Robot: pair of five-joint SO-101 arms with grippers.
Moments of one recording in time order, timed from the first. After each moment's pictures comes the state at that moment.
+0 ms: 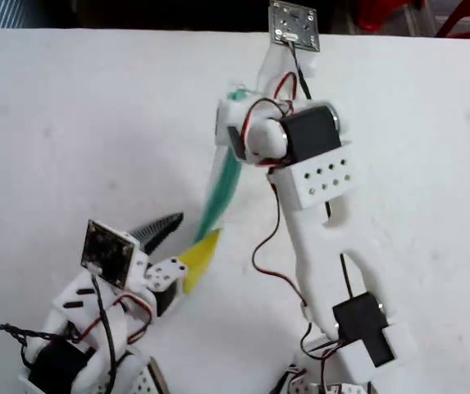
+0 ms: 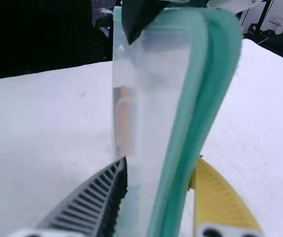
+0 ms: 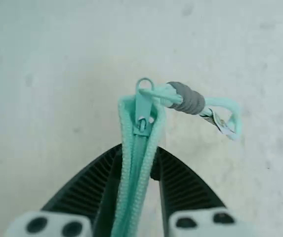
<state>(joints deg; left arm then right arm) 24.9 -103.8 70.9 62.8 8.0 -24.2 -3.0 -27.4 90.2 -20.7</state>
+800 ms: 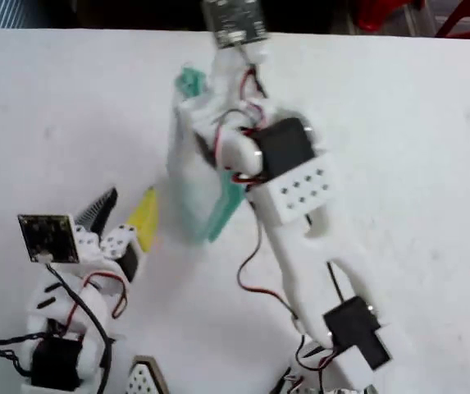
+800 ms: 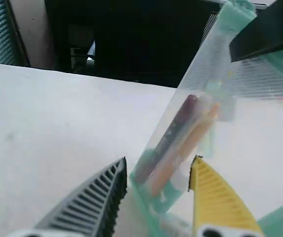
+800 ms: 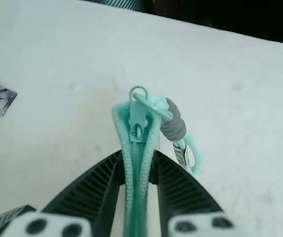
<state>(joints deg) 0.0 -104.6 76.1 54.3 12.6 -34.6 -2.9 -27.3 77.5 -8.7</state>
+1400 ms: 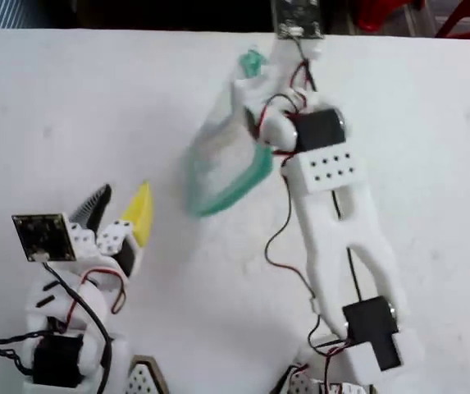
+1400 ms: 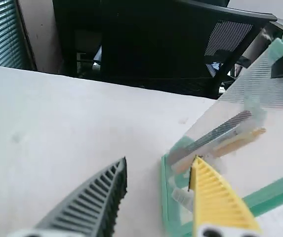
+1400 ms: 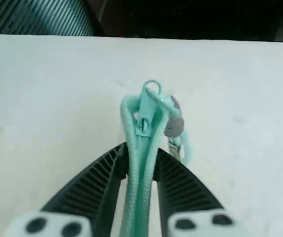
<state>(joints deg) -1.0 -104.6 76.8 53.1 13.0 -17.3 -3.6 -5.1 59.3 -8.6</state>
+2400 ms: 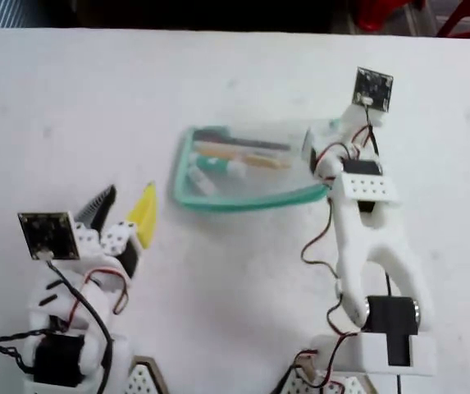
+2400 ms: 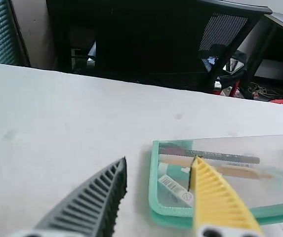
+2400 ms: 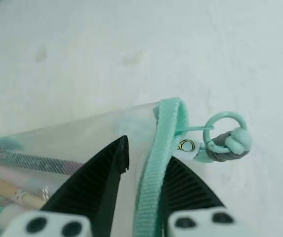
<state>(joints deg) 0.4 -104.6 77.7 52.9 13.0 -1.9 -2.8 29.7 27.3 -8.4</state>
